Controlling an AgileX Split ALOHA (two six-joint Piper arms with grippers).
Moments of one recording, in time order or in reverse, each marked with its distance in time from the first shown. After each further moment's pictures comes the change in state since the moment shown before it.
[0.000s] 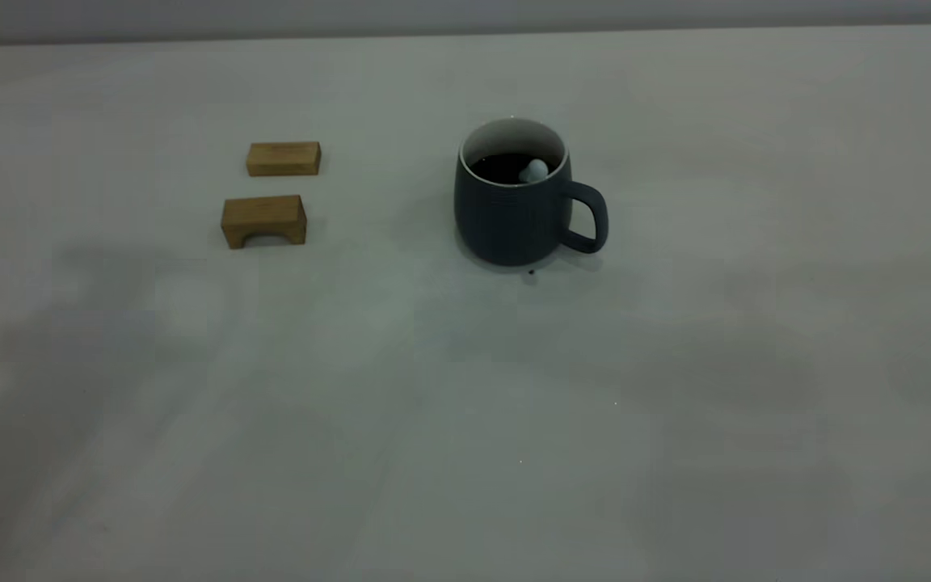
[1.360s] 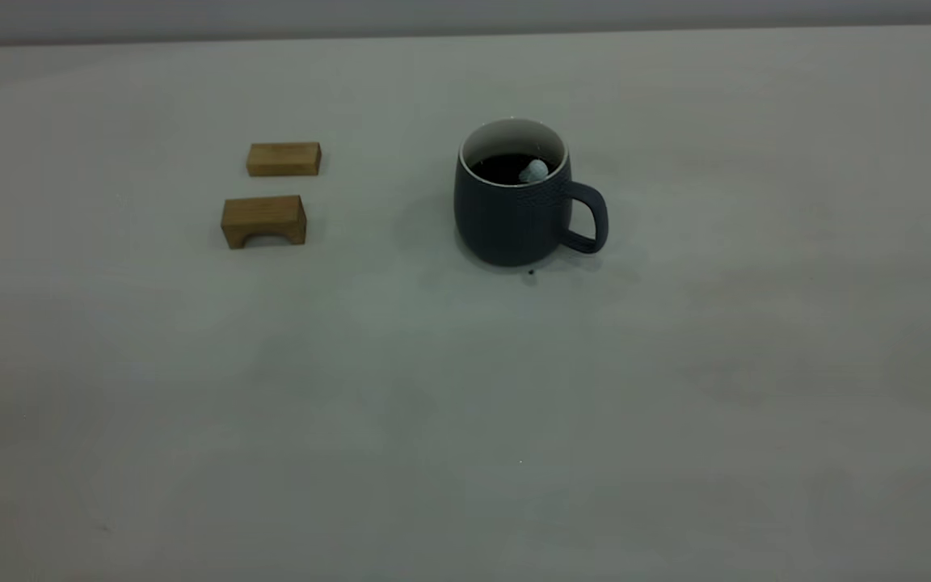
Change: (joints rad) left arm 0.305 -1.468 0.848 -0.225 -0.038 0.199; right arm 0.000 0.000 0.000 0.000 0.000 0.000
